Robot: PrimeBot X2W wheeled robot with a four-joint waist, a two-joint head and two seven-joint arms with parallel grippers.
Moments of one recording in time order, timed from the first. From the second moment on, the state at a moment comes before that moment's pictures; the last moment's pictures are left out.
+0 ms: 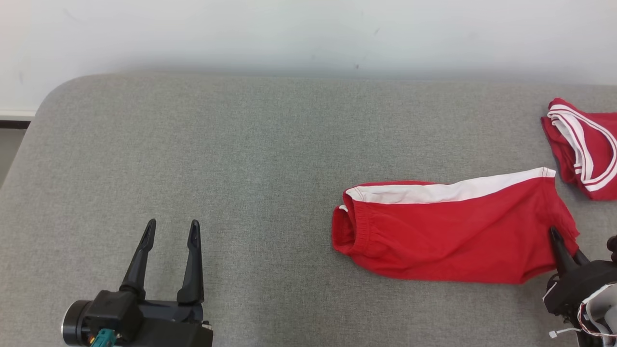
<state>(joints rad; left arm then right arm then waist) -0.11 0.05 -0.05 0.08 -0.17 -0.12 -0.26 -0.42 -0.53 0.43 0.80 0.87 0.13 -0.23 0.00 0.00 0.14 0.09</state>
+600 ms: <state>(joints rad) -0.10 0.05 -0.06 0.06 -0.18 -0.12 -0.26 -0.29 -0.41 0.35 0.31 0.60 0.13 -0.11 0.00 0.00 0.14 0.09</state>
